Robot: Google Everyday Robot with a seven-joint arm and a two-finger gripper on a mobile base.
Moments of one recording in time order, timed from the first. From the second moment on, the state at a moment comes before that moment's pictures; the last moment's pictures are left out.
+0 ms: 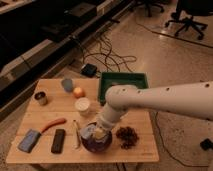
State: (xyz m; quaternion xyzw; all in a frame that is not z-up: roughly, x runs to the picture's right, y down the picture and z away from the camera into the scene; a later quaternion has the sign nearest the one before) arm -0.041 0.212 0.671 -0.43 -0.15 0.19 0.87
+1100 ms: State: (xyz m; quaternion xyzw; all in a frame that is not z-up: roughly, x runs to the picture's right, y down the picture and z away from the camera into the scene) arm -0.044 0.255 0.688 -0.48 -0.13 0.18 0.85
